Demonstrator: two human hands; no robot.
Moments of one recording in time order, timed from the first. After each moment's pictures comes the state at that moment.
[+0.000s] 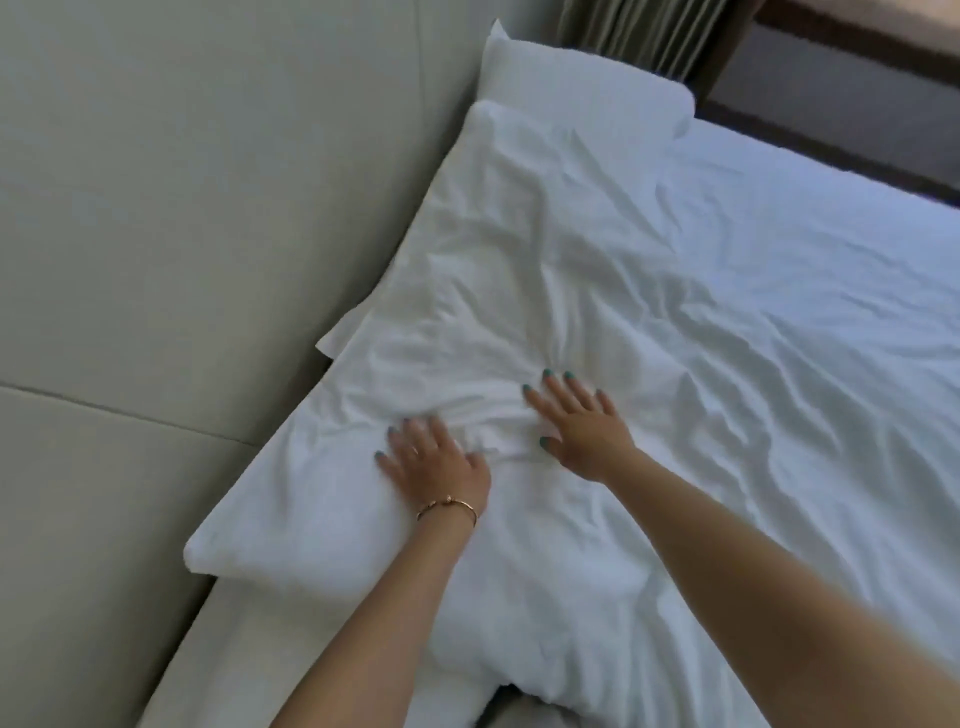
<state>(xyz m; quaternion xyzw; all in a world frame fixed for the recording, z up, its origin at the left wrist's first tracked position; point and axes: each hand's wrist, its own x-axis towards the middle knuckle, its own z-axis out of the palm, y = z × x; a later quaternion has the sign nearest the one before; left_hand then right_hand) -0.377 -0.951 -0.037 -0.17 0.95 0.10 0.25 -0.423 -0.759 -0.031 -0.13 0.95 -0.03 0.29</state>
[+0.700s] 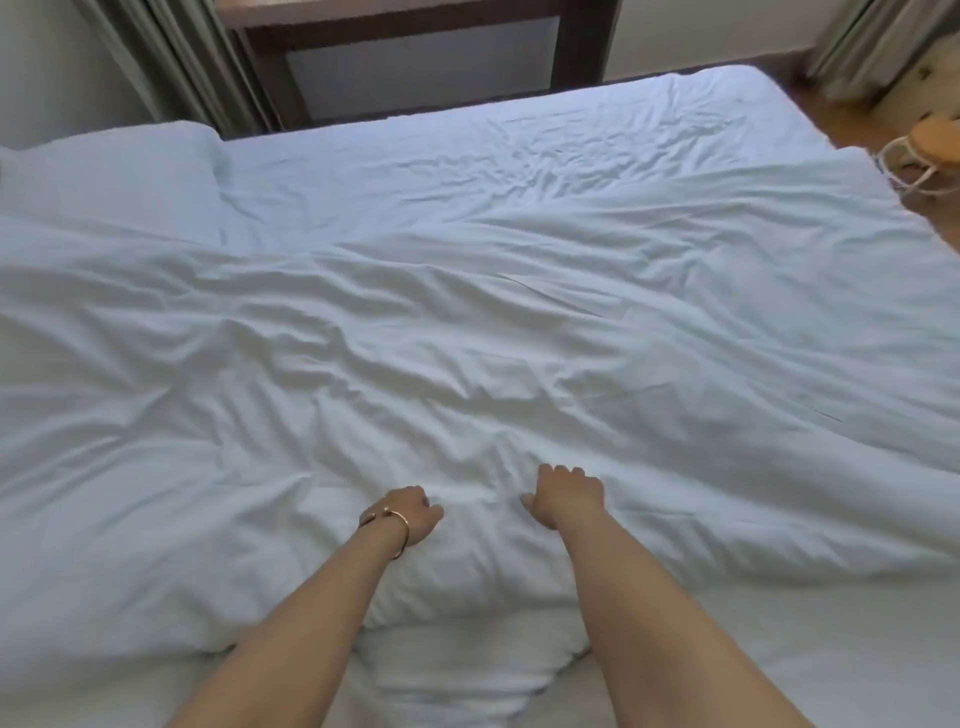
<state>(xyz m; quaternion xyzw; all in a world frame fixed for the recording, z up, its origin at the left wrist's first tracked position) -0.124 -0.584 -0.035 0.19 0.87 -0.01 0.46 -0.003 -0.405 -0.037 0.33 0.85 -0.14 0.38</state>
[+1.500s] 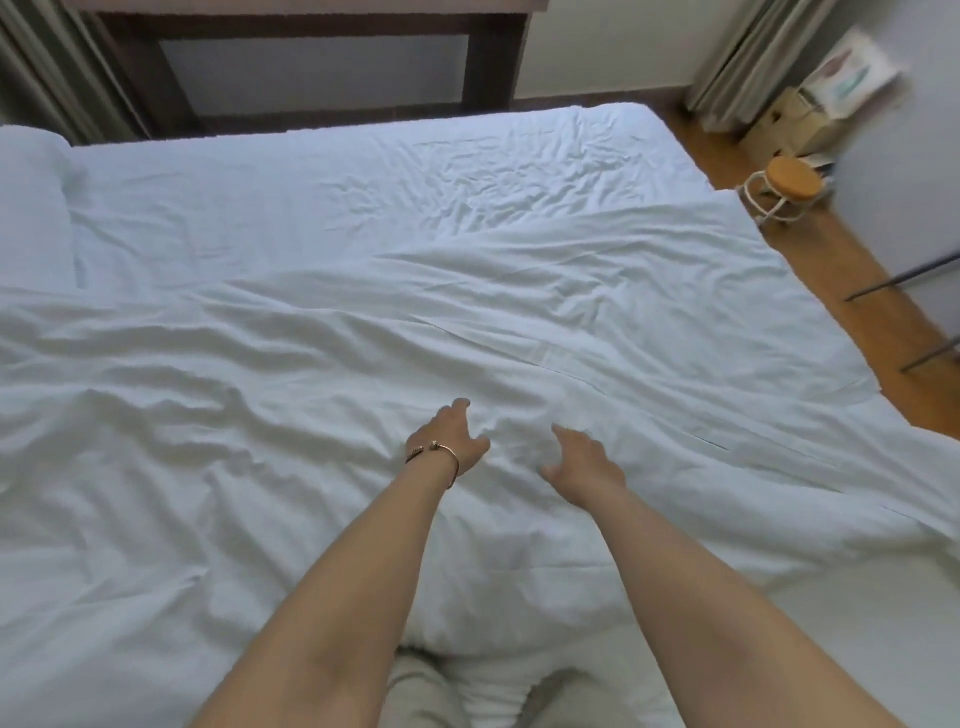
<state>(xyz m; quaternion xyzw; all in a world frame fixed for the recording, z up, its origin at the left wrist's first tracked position) -0.147 -0.379 0.012 0.31 0.86 0.13 0.37 0.010 -0.259 0.015 0.46 0.82 -0.21 0.27</state>
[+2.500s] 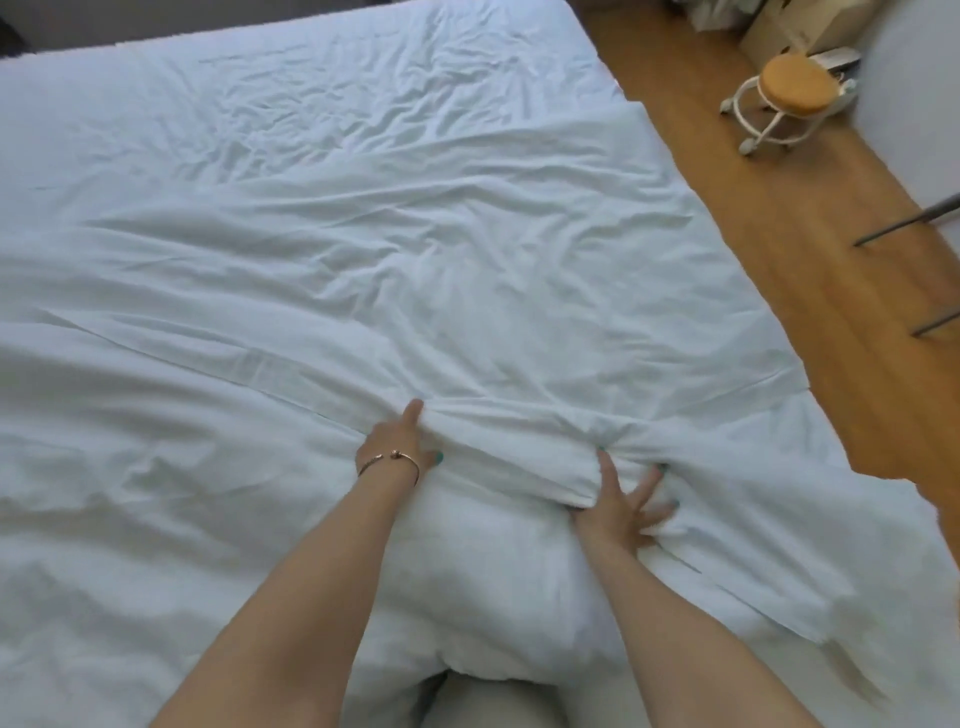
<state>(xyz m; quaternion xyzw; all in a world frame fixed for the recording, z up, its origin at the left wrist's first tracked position) 0.057 -0.033 -0.105 0.21 0.89 0.00 0.40 0.294 0.078 -0.127 0.68 0.66 -0.29 0.13</state>
